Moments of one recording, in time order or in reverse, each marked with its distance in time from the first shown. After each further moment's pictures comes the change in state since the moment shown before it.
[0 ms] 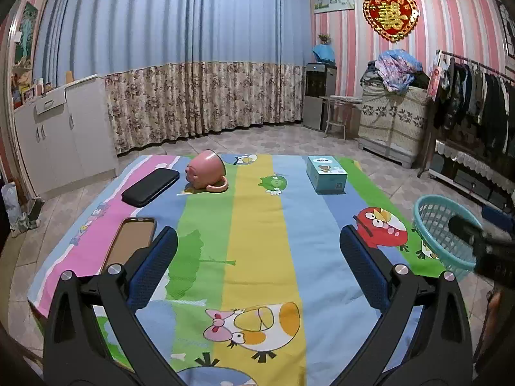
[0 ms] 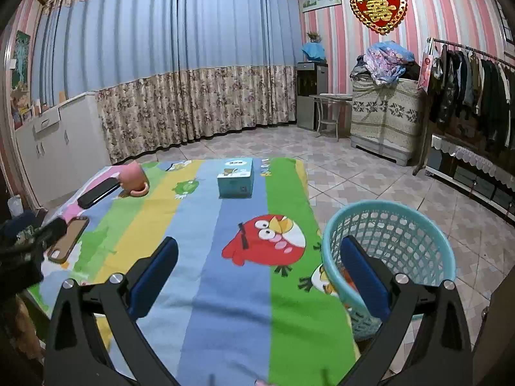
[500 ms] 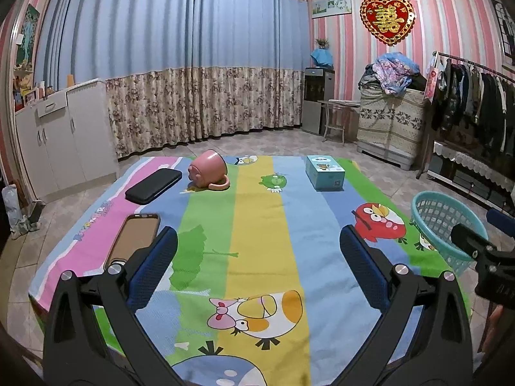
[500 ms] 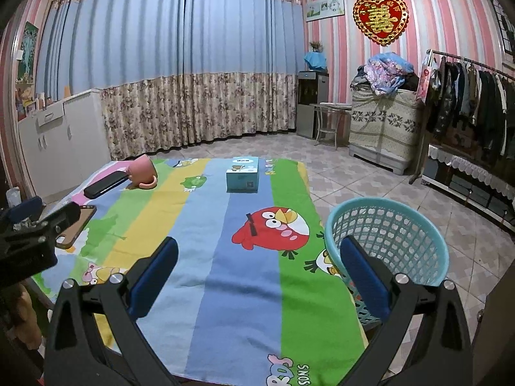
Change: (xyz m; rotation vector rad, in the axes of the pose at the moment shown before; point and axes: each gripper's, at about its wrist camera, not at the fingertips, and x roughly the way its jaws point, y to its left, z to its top) left arm -0.013 -0.001 -0.015 0.014 -0.027 -0.001; right arm -0.026 0.014 -0.020 -0.020 -0.047 -0.017
